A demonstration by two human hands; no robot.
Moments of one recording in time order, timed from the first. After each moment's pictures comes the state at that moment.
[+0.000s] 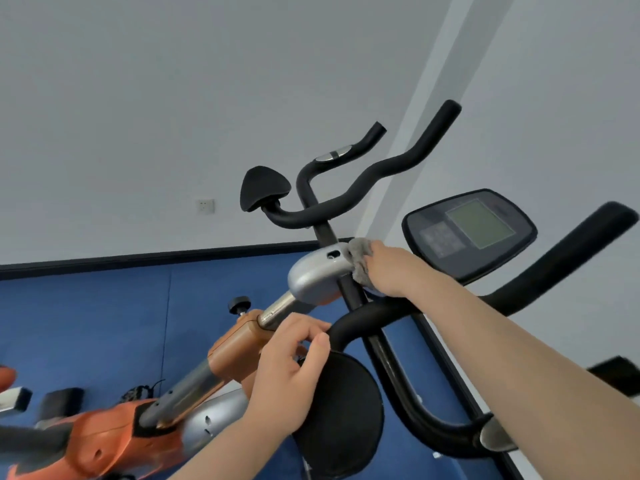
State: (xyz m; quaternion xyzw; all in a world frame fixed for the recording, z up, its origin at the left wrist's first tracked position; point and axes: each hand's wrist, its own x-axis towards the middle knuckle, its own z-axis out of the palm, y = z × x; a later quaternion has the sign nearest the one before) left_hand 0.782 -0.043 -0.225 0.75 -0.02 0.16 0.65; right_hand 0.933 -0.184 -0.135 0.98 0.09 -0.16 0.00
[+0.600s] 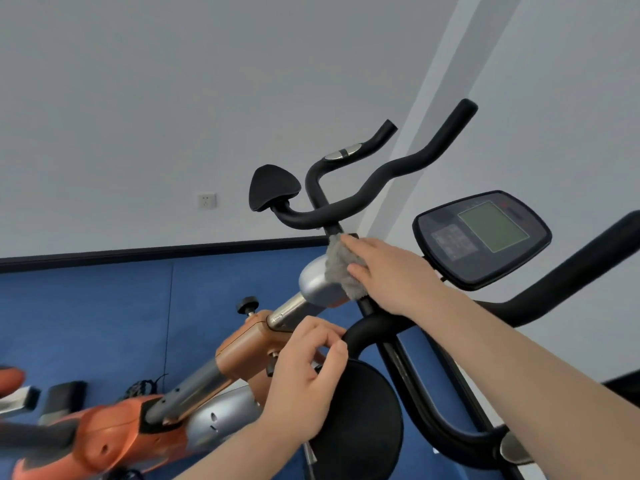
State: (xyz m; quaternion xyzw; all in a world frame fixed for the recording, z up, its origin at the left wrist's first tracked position) left_hand 0.784 -0.040 -0.222 0.74 -0.05 0.14 0.65; right_hand 0.917 -0.167 -0.137 0.97 0.24 -0.03 -0.03
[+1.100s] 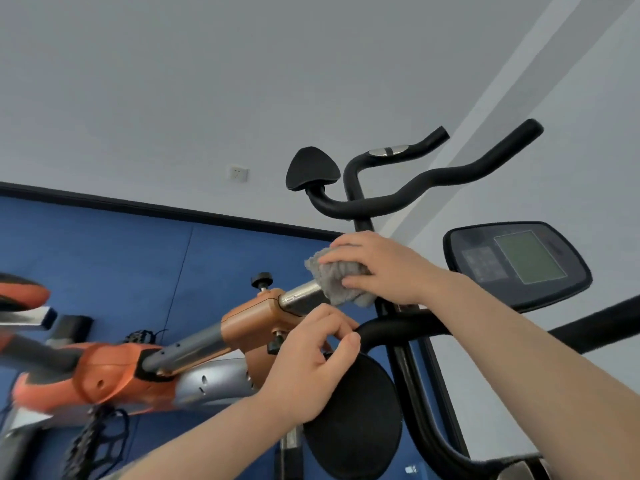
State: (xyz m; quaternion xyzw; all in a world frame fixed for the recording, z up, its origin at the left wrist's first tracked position) left_hand 0.780 -0.041 -0.221 0.74 -0.03 0.13 0.66; right_hand 0.939 -0.144 -0.134 0.87 0.48 -0.12 -0.02
